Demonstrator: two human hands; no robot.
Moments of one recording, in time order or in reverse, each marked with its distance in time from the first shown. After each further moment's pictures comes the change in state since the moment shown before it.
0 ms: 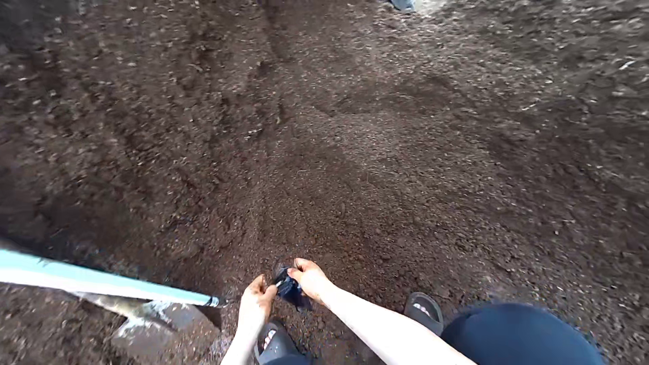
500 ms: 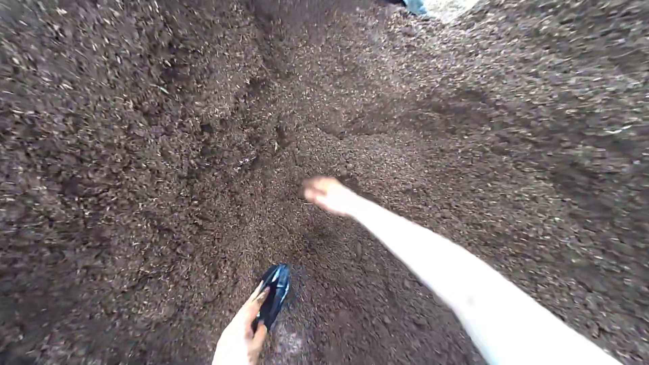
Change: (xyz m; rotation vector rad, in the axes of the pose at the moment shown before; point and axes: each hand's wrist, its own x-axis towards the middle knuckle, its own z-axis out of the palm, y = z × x) left_hand 0.113 0.046 -0.012 0.453 -0.037 0.449; right_hand 0.189 -0.157 -0.228 -0.697 0.208 -0.557
